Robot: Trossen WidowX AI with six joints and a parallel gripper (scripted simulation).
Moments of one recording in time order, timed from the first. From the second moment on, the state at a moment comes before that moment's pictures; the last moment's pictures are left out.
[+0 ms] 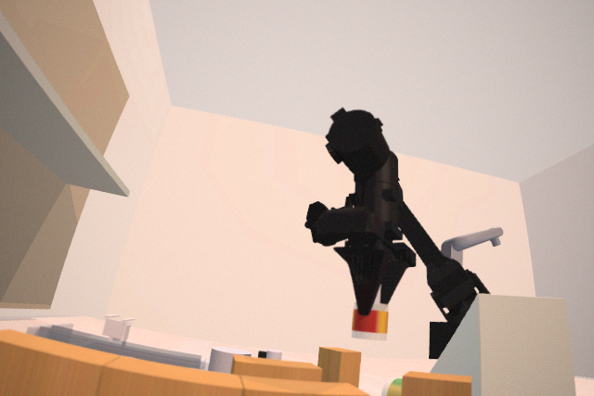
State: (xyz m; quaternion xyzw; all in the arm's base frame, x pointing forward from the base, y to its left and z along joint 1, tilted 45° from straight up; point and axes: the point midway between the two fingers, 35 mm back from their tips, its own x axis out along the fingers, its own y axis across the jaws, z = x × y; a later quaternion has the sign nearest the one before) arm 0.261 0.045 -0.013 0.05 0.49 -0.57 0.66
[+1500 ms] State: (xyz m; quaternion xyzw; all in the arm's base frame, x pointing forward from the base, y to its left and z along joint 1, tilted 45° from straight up) arm 0.289 -0.053 0.013 -0.21 0.68 -0.33 0.62
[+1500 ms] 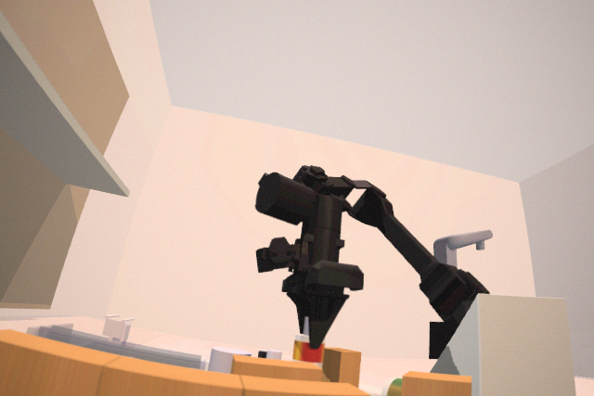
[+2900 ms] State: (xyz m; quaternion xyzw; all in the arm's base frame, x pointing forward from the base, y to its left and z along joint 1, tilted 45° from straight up) arm 0.291 -0.073 -0.005 -0.21 0.68 -0.33 0.62
